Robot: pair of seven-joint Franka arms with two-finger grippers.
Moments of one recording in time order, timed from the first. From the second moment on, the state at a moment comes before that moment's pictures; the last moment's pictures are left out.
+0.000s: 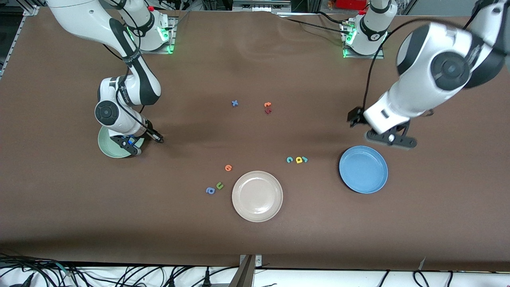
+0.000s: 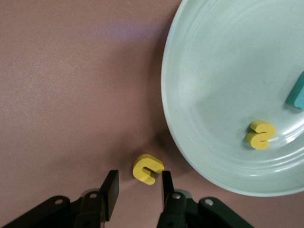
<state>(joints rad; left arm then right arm) -0.09 0.27 -0.22 -1.67 -0.01 1.88 -0.17 0.24 0.41 -0.04 -2.18 0.06 2.45 0.74</state>
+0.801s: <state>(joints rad) -0.27 0.59 -0.23 -1.68 0.13 2.21 -0.30 0.23 0.41 -0.05 -2.21 0.06 2.49 0.69</state>
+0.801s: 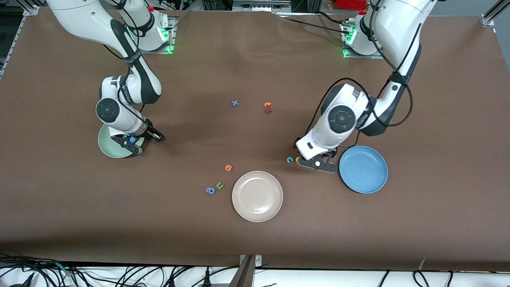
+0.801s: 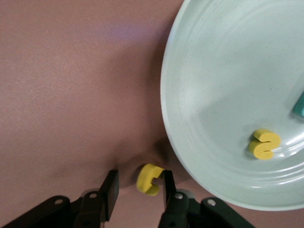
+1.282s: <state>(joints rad) -0.27 0.66 -0.22 -1.81 0.26 2.51 -0.24 0.23 0.41 -0.04 -2.22 0.06 2.48 0.67</state>
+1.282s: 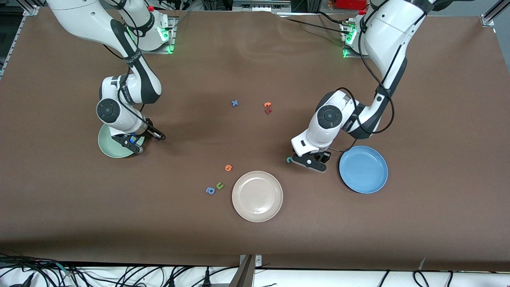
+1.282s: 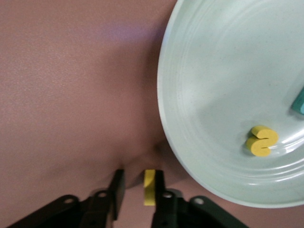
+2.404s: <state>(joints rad) -0.28 0.68 -0.22 -1.84 0.33 2.58 0.01 0.22 0.32 -0.26 -1.91 0.04 1.89 0.22</state>
